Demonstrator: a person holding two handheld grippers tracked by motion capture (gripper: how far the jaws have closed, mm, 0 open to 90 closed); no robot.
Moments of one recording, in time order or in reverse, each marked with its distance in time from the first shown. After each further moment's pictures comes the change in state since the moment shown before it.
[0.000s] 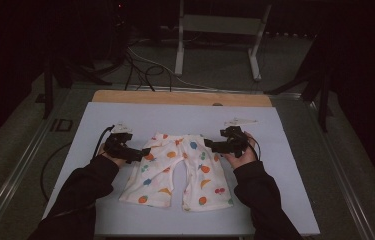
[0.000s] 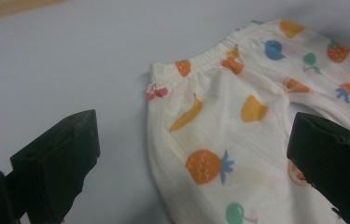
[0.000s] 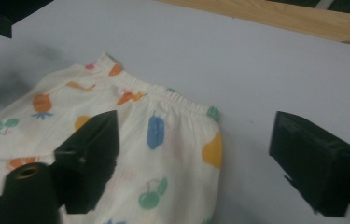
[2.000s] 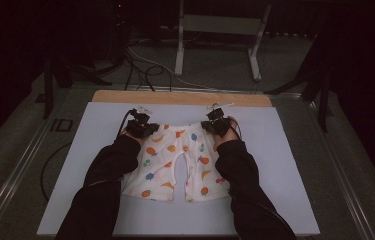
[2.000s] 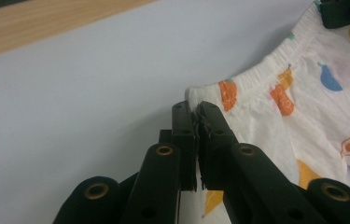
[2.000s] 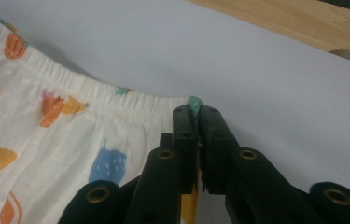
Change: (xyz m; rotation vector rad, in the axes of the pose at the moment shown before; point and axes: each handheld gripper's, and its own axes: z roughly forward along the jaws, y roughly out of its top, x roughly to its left) left arm 0.014 0.050 0.072 0.024 0.085 -0.006; right arm -0.024 0.037 0.081 0.148 -0.124 -0.037
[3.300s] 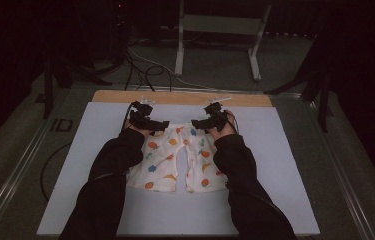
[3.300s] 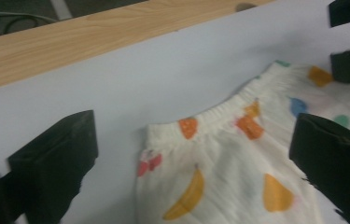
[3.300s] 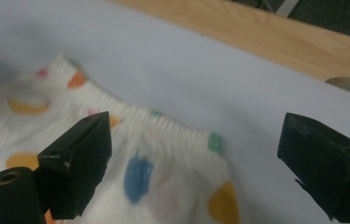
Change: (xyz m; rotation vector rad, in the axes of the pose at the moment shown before) left arm -0.002 0.025 0.001 -0.031 0.011 -0.056; right arm 0.000 0.019 0.007 -0.021 0.002 -0.008
